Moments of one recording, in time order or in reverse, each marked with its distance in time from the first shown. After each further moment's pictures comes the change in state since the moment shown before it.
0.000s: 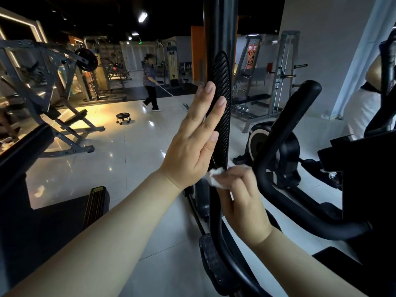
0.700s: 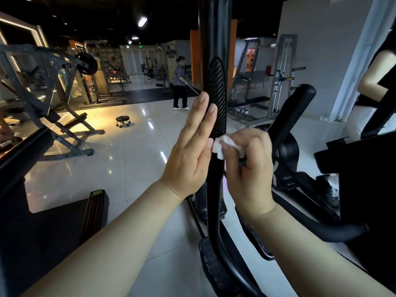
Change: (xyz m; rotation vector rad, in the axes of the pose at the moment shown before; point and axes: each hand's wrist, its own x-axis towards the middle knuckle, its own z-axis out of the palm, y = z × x) left_hand -0.010 0.006 0.009 -0.072 0.051 -0.104; right_hand 0.064 -0.007 -0.012 0.069 0.207 0.039
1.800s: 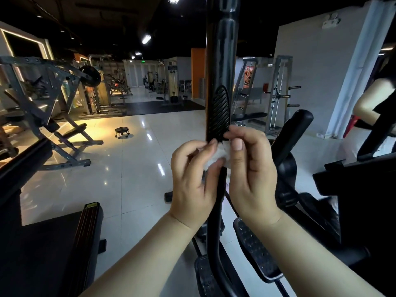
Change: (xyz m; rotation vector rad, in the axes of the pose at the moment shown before) left_hand -0.009 0.023 0.015 0.064 0.422 -0.097; right_hand 0.039 -0.028 -0.002 0.173 -0.015 0.117
